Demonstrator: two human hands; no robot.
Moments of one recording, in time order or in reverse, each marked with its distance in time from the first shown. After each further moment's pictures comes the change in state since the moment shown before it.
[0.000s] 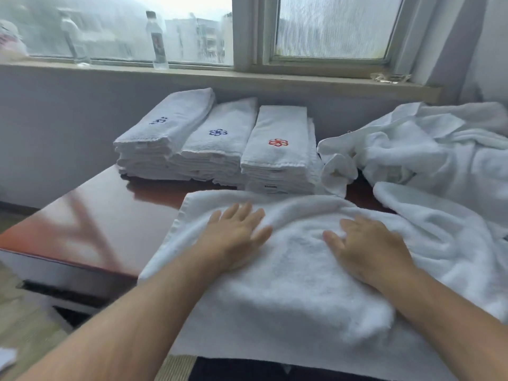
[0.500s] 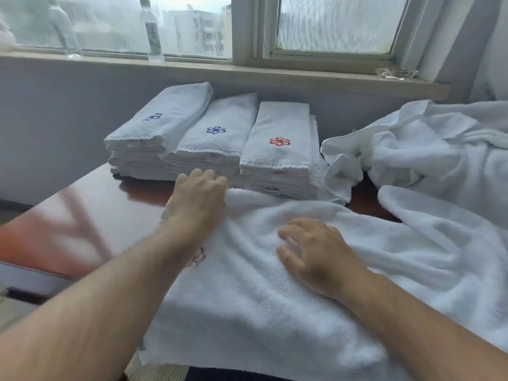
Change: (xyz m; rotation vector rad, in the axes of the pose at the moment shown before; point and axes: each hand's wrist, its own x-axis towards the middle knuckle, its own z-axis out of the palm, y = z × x) left_hand 0.023 -0.036 -0.049 0.390 0.489 -0.132; right_hand 0.002 -0.062 0.010 0.276 0.110 -0.471
